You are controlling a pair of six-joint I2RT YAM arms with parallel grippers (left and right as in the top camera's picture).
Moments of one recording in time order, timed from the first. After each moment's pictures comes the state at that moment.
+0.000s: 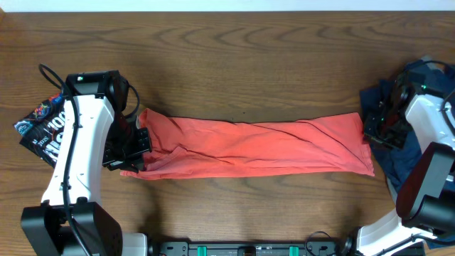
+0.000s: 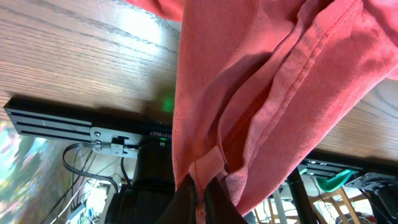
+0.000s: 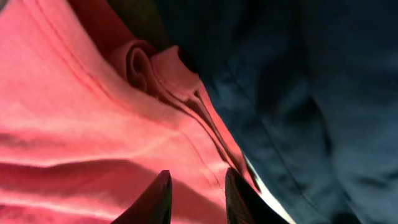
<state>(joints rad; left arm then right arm) 0.06 1.58 1.36 -1.69 0.12 -0.22 -0.30 1.81 1.19 -0.99 -0.03 0.19</state>
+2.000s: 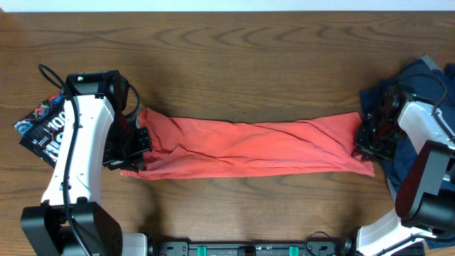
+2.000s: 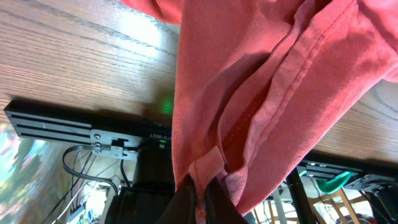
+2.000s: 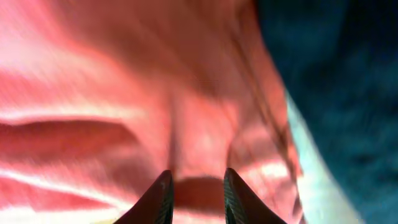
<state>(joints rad) 0.06 1.58 1.36 -1.69 0.12 -0.22 -0.29 1.81 1.10 -1.06 -0.10 0.17</state>
